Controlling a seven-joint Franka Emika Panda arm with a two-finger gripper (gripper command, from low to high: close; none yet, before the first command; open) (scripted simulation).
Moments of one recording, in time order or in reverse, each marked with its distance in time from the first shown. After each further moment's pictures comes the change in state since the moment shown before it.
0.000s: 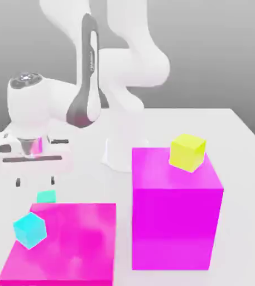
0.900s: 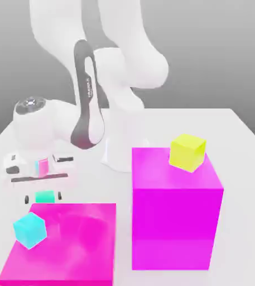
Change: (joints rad) arm -0.434 0.217 0.503 0.014 0.259 0.186 -0.183
